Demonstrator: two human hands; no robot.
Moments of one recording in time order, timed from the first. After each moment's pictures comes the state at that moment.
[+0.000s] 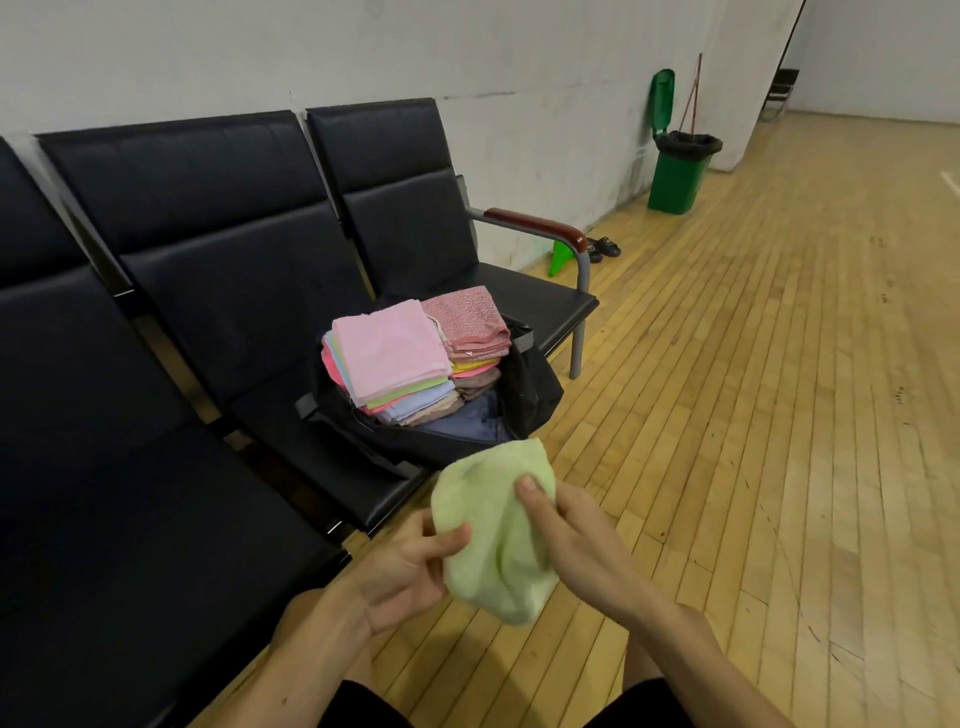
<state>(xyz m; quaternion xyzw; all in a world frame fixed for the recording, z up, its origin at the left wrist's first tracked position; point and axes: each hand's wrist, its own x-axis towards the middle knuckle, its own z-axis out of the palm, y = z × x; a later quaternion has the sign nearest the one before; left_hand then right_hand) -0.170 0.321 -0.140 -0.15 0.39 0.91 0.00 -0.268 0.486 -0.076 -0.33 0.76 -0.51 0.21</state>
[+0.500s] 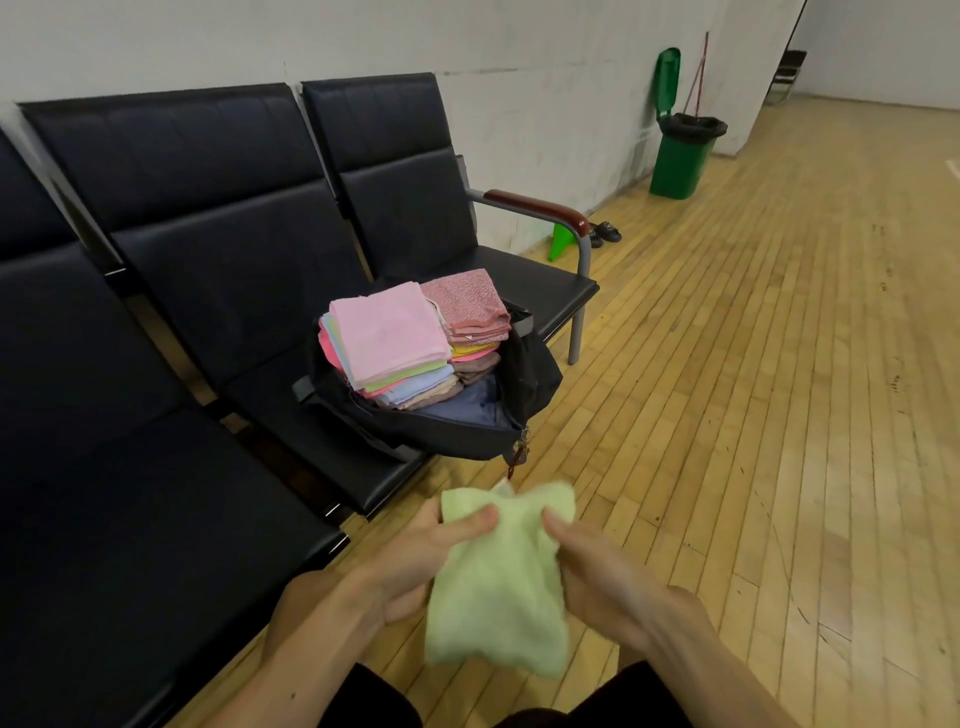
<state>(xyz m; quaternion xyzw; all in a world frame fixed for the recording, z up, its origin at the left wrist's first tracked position) -0.176 0.334 -0.143 -0.25 0.49 0.84 0.02 -0.276 0.508 -0.115 -0.05 0.56 -0.65 0.51</state>
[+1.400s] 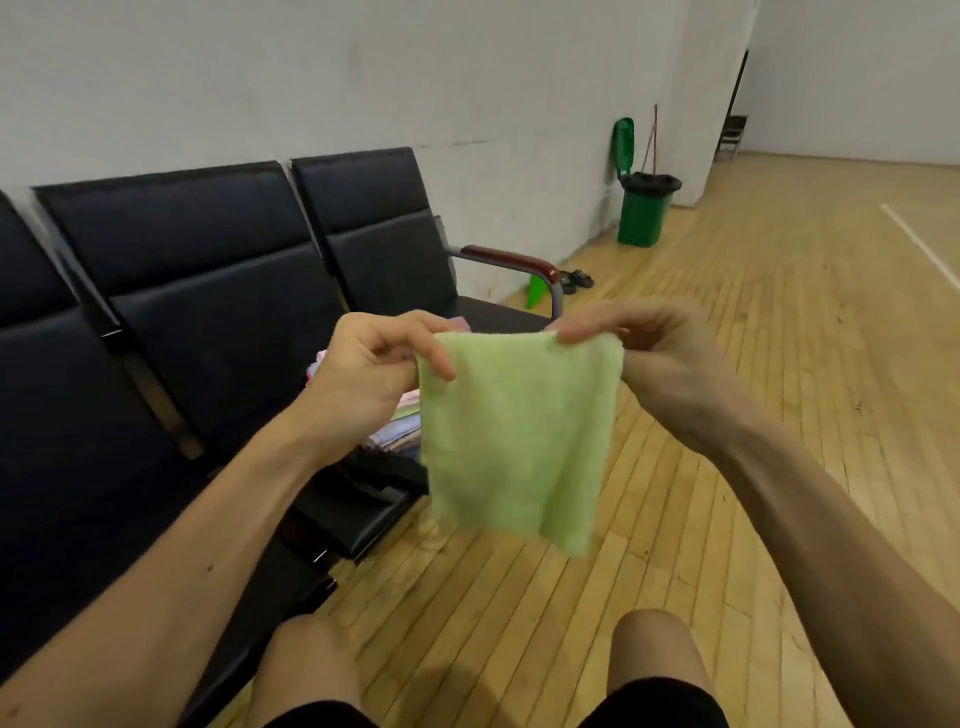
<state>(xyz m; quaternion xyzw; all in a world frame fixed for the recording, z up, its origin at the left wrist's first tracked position) -0.185 0.316 0.051 0.06 0.75 0.60 -0.28 -0.317 0.529 0.072 -0.51 0.62 -0.60 0.06</state>
